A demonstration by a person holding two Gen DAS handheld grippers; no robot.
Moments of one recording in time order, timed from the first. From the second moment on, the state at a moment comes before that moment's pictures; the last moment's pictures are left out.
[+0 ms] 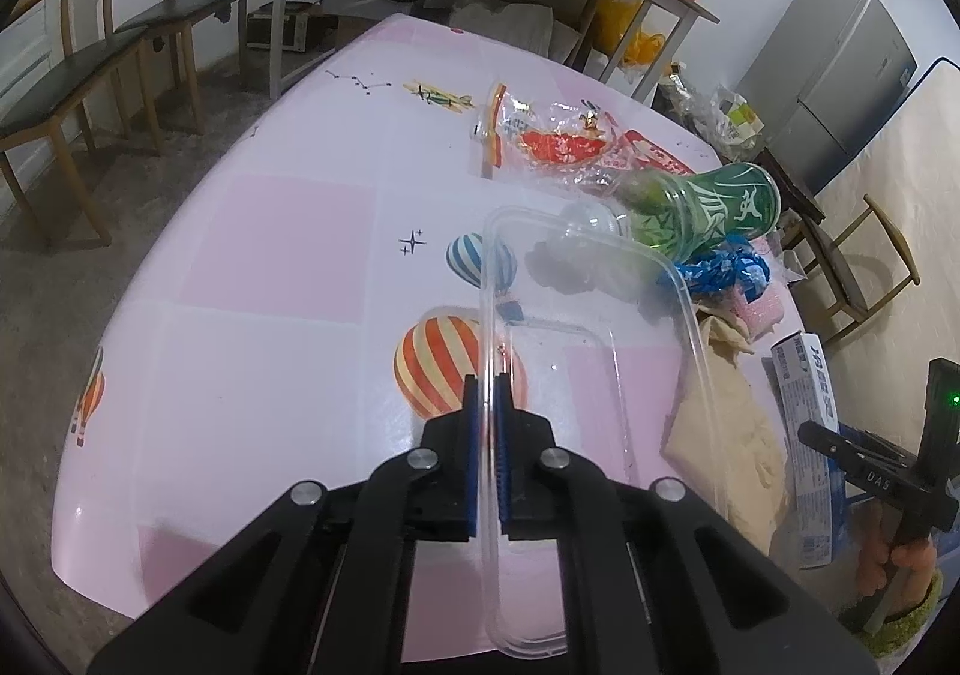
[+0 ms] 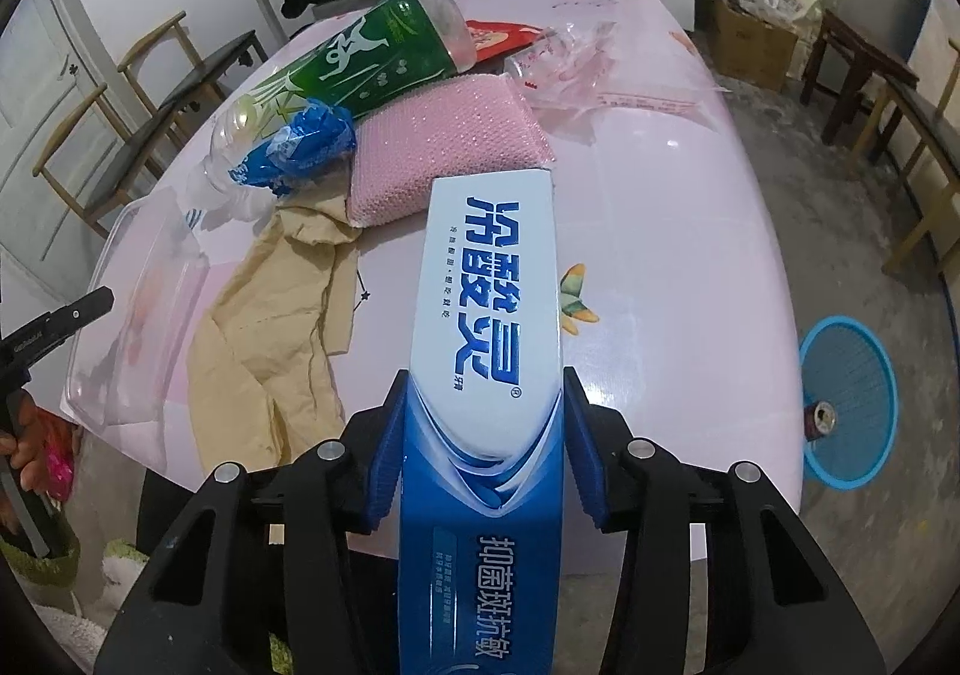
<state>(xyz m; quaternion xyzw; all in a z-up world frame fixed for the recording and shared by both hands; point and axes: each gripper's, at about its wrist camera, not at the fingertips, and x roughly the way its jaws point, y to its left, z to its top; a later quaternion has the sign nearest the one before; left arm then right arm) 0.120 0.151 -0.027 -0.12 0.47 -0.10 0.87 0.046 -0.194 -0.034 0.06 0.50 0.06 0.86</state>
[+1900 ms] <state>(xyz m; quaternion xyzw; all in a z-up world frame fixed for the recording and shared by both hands) 0.136 -0.295 0.077 0.13 0.41 -0.47 0.77 -0.099 -0.506 -0.055 0.41 0.36 -0.17 0.82</state>
